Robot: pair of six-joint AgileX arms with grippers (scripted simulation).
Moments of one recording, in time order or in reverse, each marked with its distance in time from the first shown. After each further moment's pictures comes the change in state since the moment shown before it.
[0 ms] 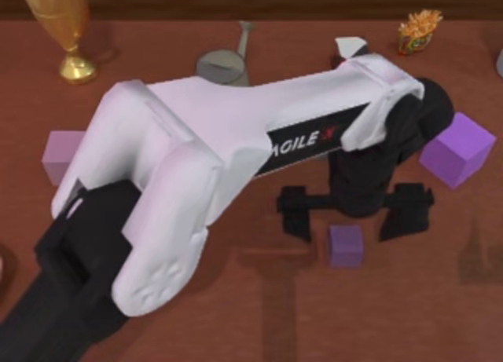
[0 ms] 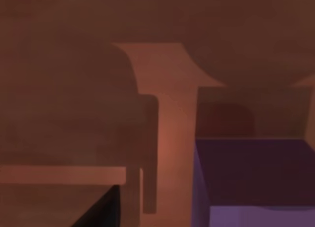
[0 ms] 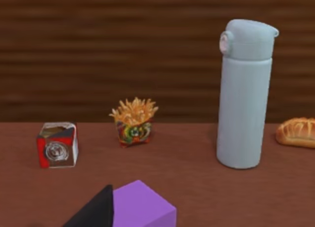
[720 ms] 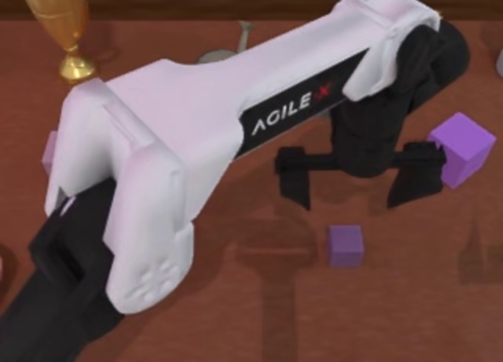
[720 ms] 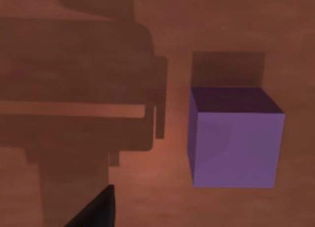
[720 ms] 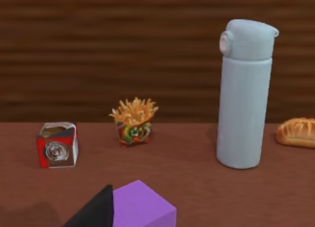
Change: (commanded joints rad) left arm 0.018 -0.016 0.248 -0.264 0.000 -0.005; right arm 0.000 0.000 0.000 0.000 0.000 0.000
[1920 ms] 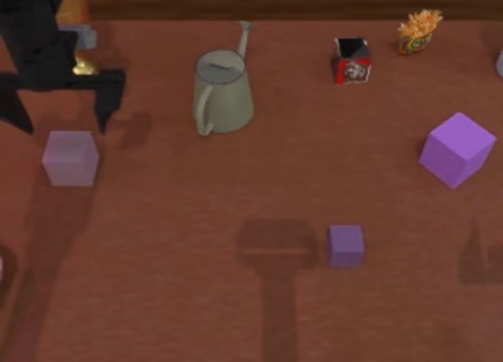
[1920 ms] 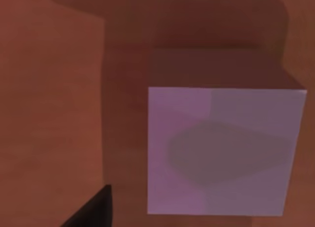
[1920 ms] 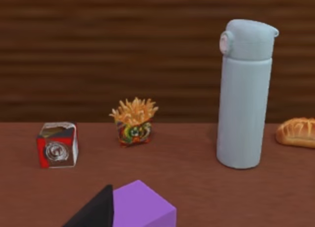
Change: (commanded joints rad) left arm 0.794 -0.232 -0.448 0.182 0.020 0.828; right arm 0.000 0.000 0.000 0.000 0.000 0.000
